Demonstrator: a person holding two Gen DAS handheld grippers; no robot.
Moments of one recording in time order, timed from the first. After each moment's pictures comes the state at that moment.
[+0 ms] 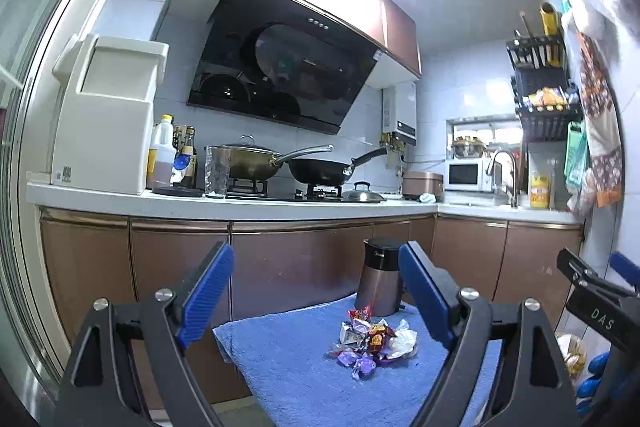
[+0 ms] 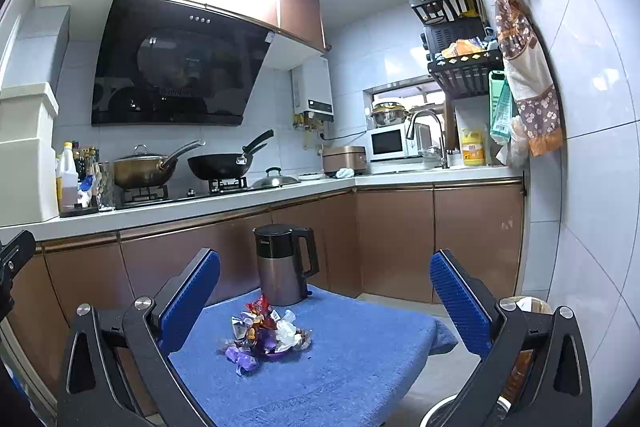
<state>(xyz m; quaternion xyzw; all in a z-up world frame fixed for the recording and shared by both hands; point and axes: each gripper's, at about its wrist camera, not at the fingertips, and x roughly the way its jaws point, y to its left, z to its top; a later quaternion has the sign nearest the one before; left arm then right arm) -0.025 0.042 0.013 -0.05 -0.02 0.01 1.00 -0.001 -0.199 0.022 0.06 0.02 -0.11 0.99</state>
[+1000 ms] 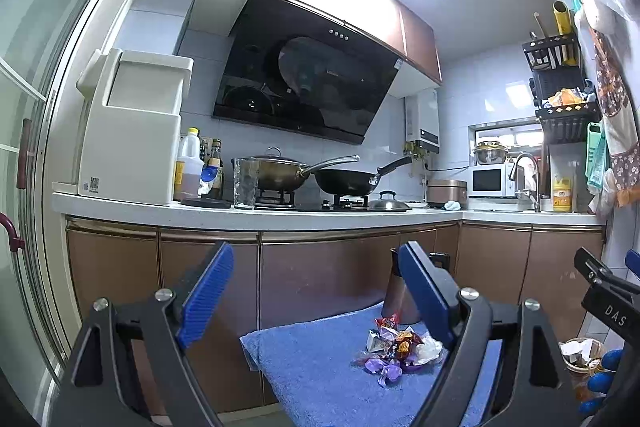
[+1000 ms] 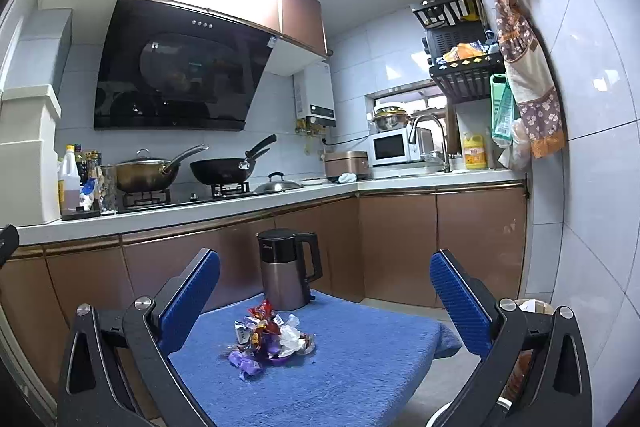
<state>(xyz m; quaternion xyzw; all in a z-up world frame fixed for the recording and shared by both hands) -0.036 0.041 0.012 -0.03 -0.04 0.06 1.00 -0.002 -0.194 0.017 0.06 0.01 -0.11 0.99</state>
